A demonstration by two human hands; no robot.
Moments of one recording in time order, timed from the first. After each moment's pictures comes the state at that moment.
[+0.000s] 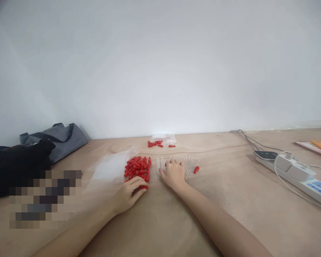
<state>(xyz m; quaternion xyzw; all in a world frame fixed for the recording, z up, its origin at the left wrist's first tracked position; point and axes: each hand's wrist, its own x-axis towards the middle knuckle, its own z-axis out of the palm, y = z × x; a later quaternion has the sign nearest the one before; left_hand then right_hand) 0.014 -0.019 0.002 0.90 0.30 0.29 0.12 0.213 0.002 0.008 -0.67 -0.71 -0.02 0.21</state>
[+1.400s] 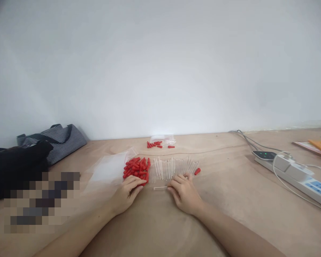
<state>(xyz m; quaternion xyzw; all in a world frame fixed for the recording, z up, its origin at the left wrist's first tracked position) 0.011 -0.013 0.001 0.88 0.33 0.33 0.08 0.258 -0.051 -0.010 -0.46 -0.83 0.02 0.30</state>
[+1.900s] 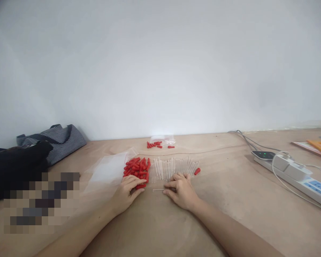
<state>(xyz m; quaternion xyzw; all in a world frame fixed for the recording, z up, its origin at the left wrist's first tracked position) 0.010 -0.012 -0.001 0.88 0.36 0.31 0.05 0.250 -0.043 -0.011 -0.50 -0.81 0.11 0.28</state>
